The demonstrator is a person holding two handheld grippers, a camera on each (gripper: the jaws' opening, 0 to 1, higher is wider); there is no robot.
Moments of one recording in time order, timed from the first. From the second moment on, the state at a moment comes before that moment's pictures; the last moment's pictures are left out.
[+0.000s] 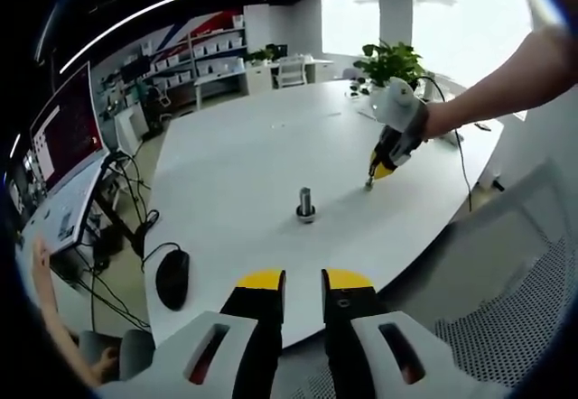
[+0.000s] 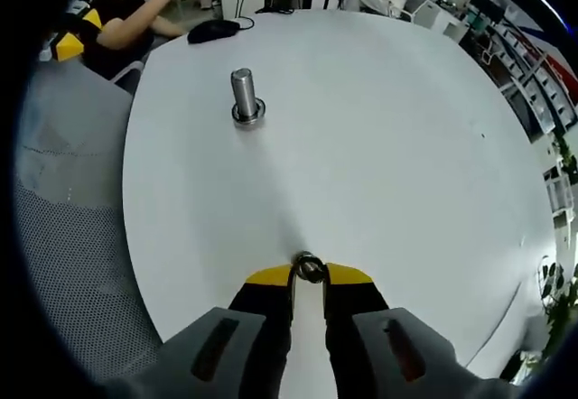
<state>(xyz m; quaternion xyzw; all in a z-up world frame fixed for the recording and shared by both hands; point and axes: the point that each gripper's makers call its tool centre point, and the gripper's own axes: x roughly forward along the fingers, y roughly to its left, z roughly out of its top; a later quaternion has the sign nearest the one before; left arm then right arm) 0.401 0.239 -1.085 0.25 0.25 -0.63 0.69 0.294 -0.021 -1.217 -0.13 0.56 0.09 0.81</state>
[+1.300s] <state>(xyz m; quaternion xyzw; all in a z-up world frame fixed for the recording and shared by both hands) 0.386 0.236 -1.085 0.24 0.25 -0.66 0.67 0.256 -0.003 -1.207 -0.04 0.51 0.03 0.86</state>
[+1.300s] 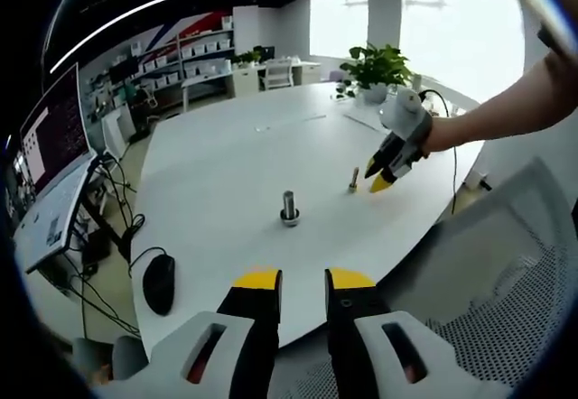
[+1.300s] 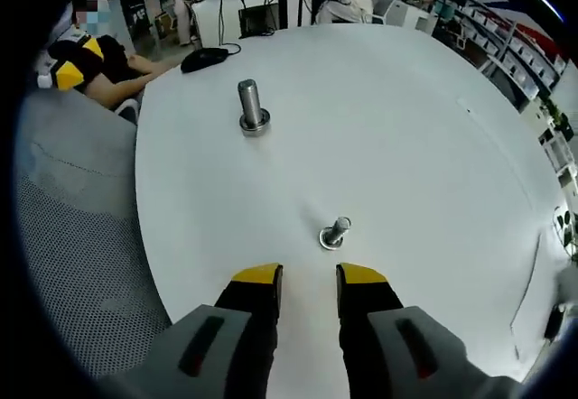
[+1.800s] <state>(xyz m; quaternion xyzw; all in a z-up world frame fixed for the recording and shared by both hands) 0.384 0.237 -1.080 0.23 0.25 -0.66 0.67 0.234 0.032 -1.138 0.04 0.39 -0.05 0.92</state>
